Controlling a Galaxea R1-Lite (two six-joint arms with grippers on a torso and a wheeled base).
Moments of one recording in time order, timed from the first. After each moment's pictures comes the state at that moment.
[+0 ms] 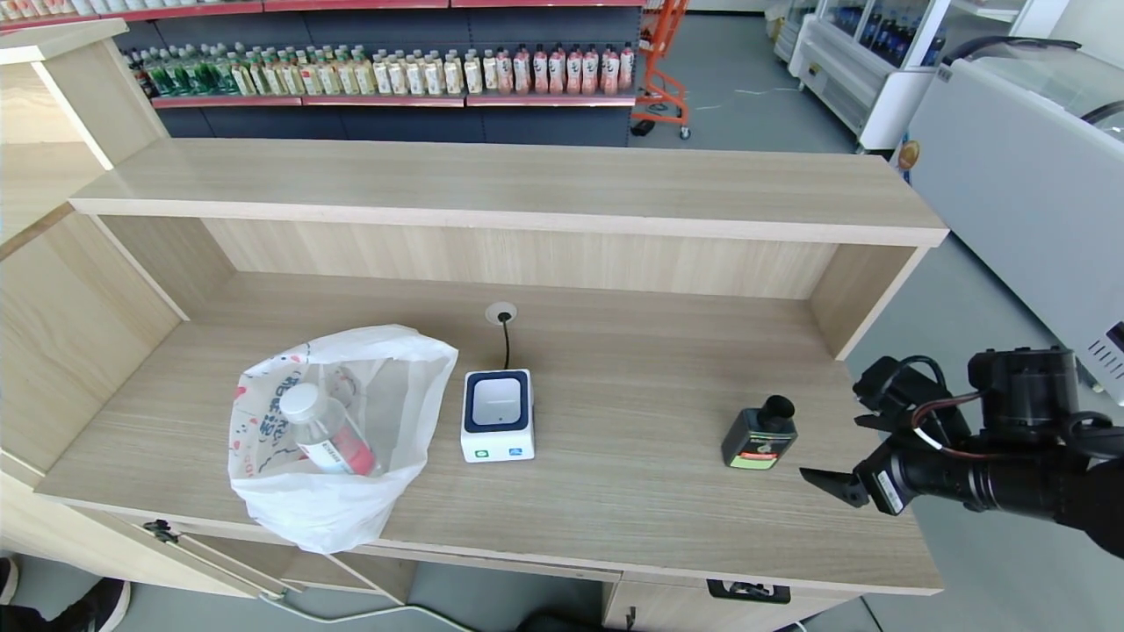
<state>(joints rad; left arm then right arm) 0.00 0.00 0.00 0.00 0.05 -0.01 0.05 1.75 -0.55 -0.61 0.26 -0.55</state>
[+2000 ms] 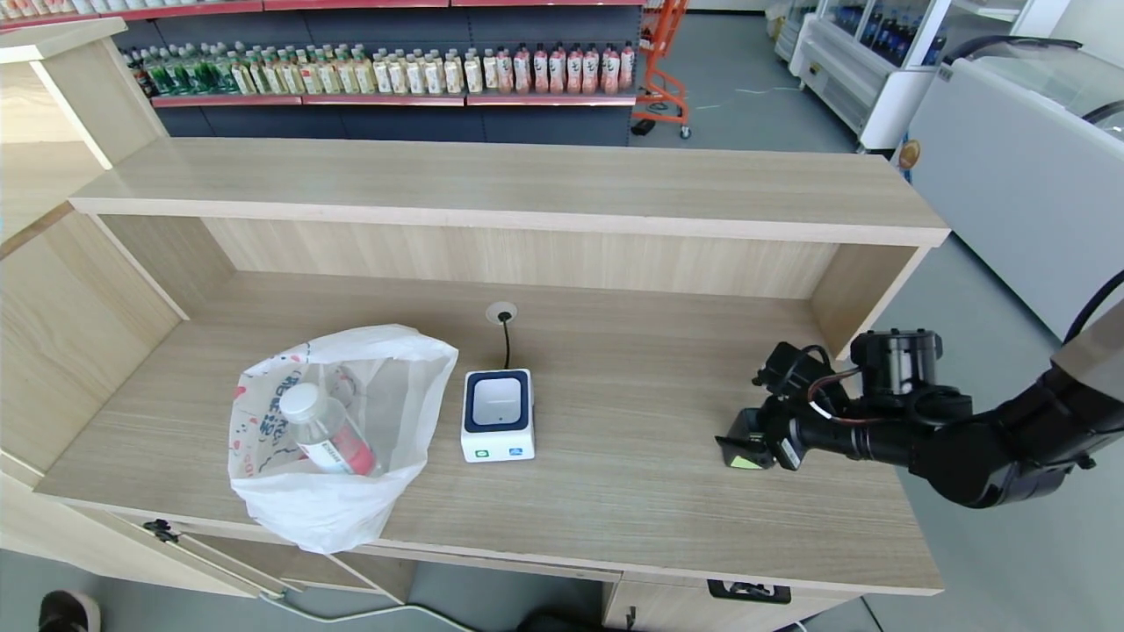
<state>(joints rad) 0.00 0.00 0.00 0.00 0.05 -0.01 0.16 2.06 -0.80 -0.78 0.42 -0.67</state>
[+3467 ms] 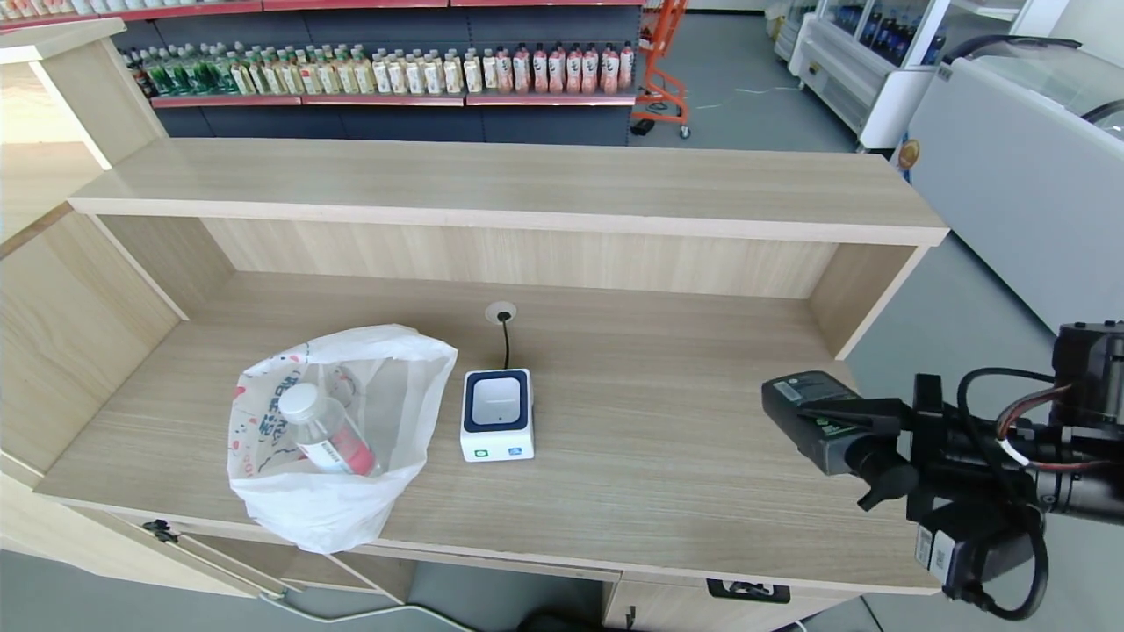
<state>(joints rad) 0.00 0.00 0.00 0.00 0.05 -0.01 0.11 1.54 -0.49 -0.67 0.82 -1.97</state>
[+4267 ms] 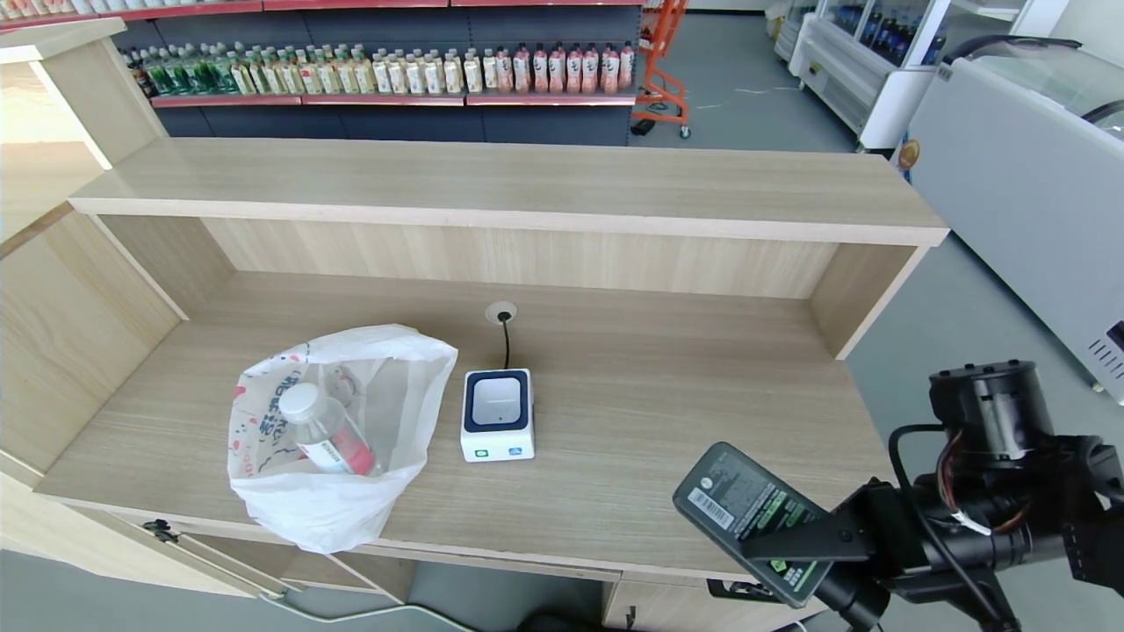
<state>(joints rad) 0.00 0.00 0.00 0.00 0.05 -0.01 0.32 1.62 -0.52 -0.47 1.13 -2.68</state>
